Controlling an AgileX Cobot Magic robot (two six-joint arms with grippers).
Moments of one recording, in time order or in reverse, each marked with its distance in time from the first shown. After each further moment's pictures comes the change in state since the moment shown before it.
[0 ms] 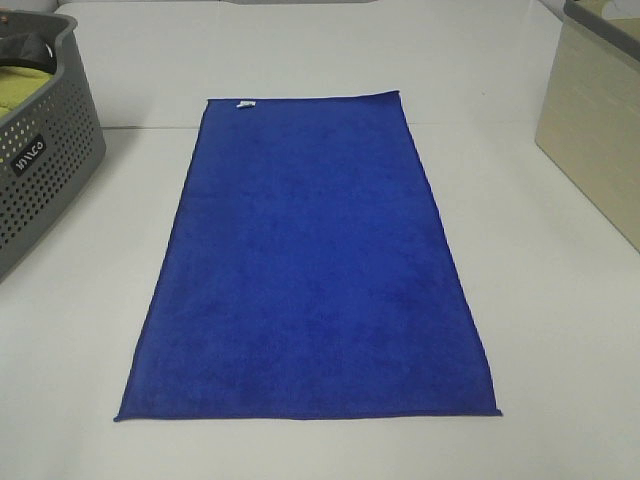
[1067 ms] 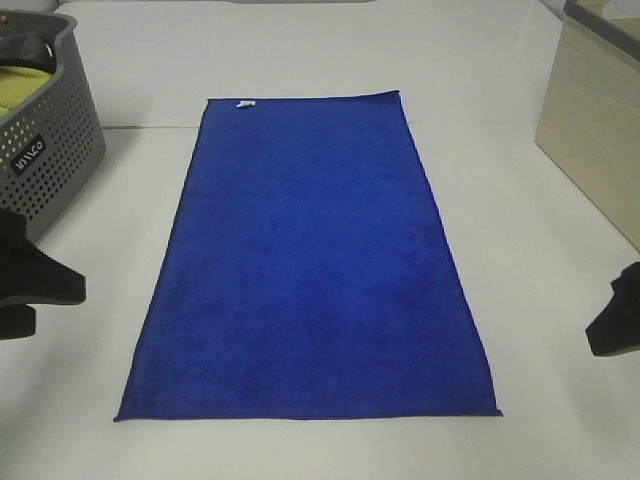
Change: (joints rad) left arm 0.000 1.227 0.050 -0.817 -0.253 0.444; right arm 0.000 1.130 -0.103 0.086 -0.307 0.088
